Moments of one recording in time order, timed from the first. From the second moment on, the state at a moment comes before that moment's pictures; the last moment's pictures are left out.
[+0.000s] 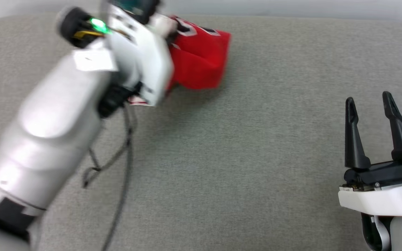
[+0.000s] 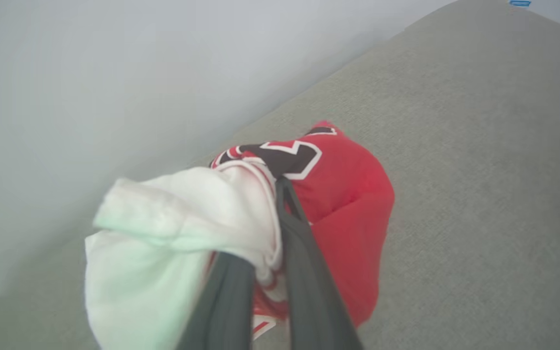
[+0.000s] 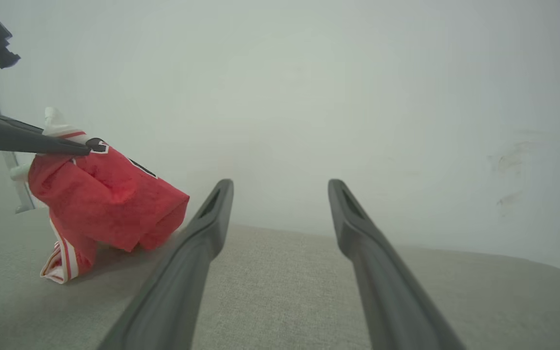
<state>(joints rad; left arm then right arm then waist) -1.13 0.46 -0.81 0.41 -0.73 -0.13 0.40 -0.13 -0.05 -0.03 -0.18 0.08 0.13 -0.26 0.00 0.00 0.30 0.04</state>
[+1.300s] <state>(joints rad) -0.87 0.06 -1.28 0.50 -0.69 -0.13 0.18 -0.10 -0.05 -0.12 -0.16 0.09 0.13 -0.26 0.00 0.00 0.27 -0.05</state>
